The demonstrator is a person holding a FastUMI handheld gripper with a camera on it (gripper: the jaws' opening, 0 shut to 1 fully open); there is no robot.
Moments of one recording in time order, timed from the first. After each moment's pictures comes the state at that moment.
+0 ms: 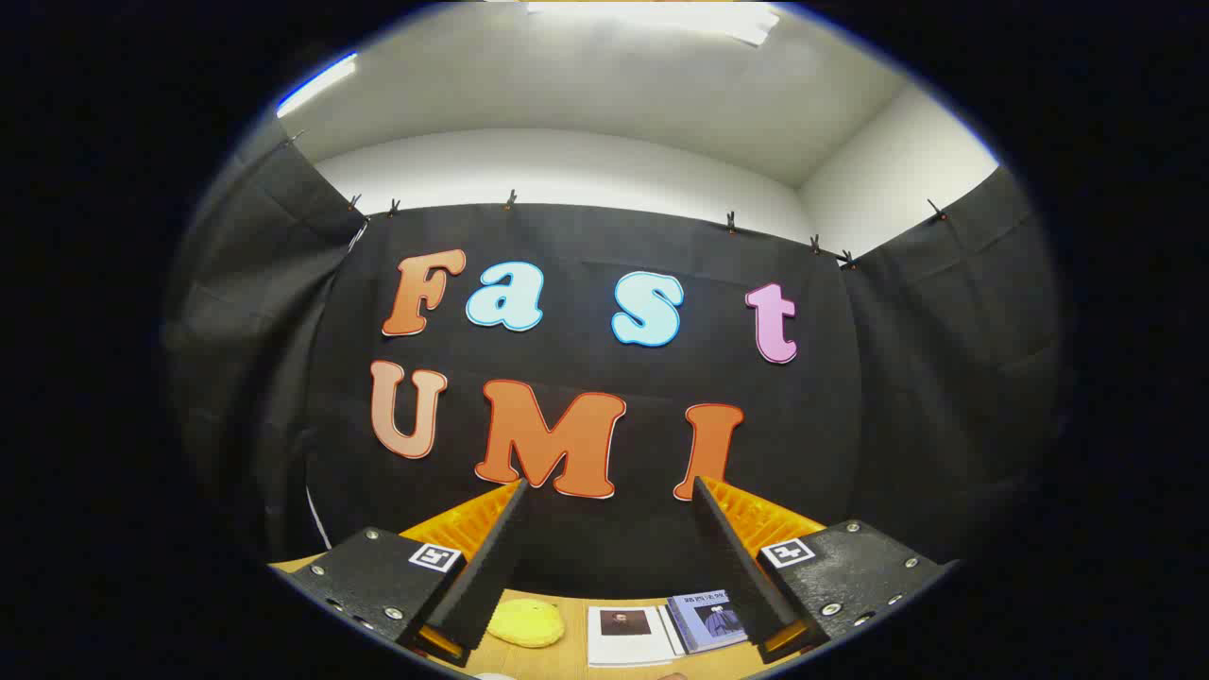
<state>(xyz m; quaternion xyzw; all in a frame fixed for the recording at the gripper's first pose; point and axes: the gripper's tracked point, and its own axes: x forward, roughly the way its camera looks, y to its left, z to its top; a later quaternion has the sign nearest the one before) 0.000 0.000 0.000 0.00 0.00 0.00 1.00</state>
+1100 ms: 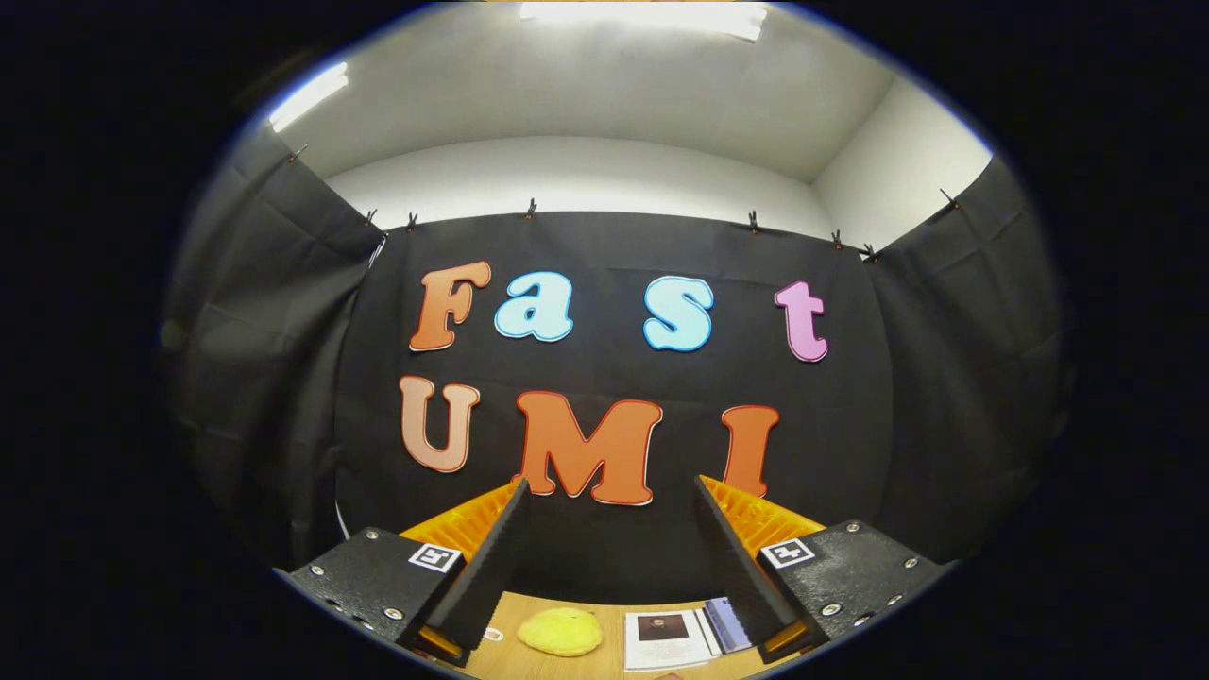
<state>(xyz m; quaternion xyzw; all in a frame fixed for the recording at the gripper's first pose) 0.003 0.042 -0.007 0.03 0.01 0.04 1.00</state>
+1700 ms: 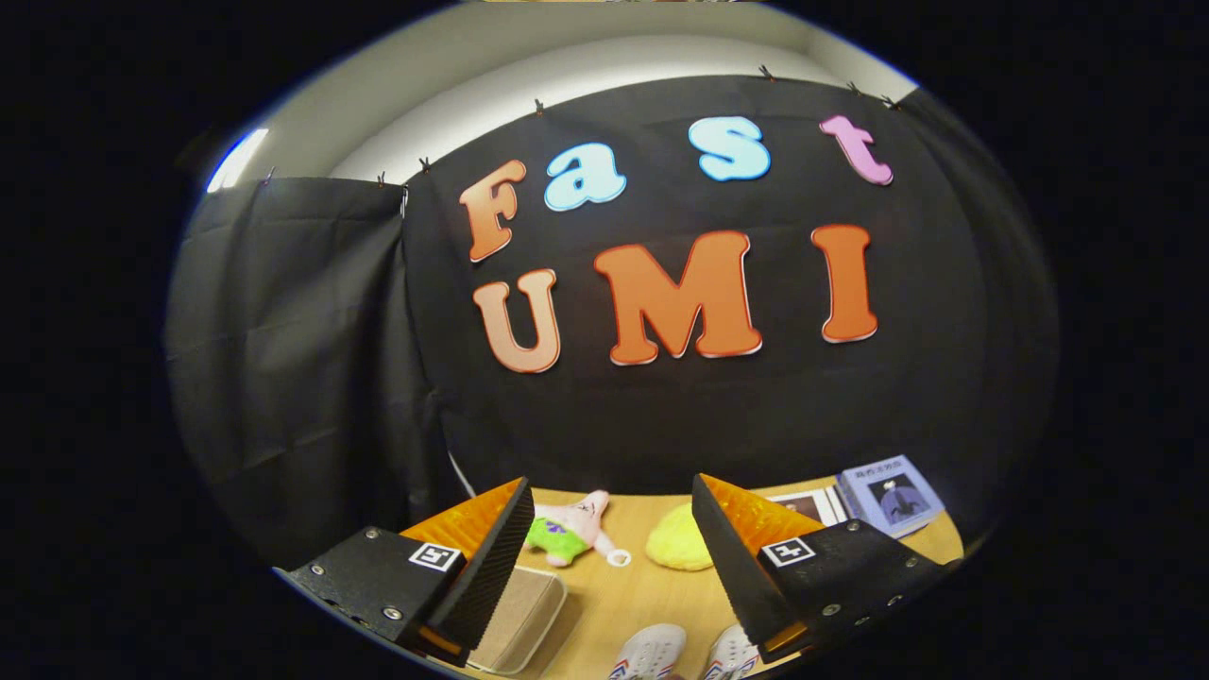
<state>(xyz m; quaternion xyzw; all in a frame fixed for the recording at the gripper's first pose) -0.034 0.144 -0.143 0.15 0.25 0.18 0.94</state>
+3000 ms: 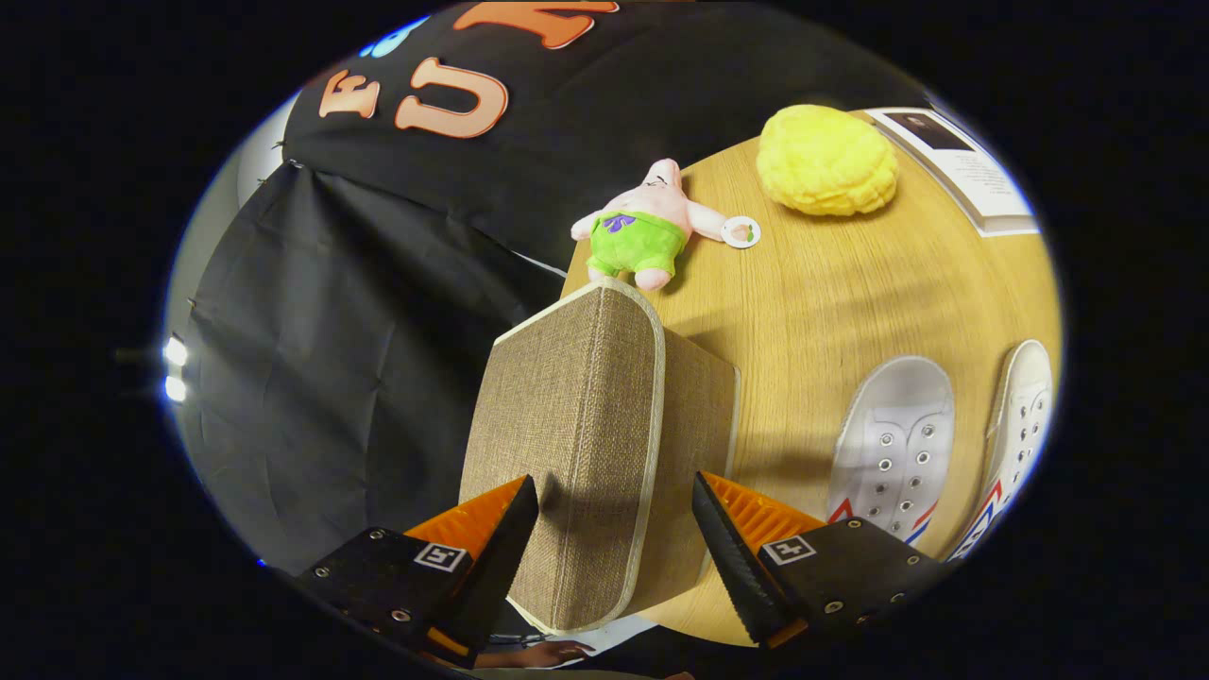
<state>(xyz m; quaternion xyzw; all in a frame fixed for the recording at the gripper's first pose) -0.180 0.294 -0.367 0.35 0.60 0.30 0.65</state>
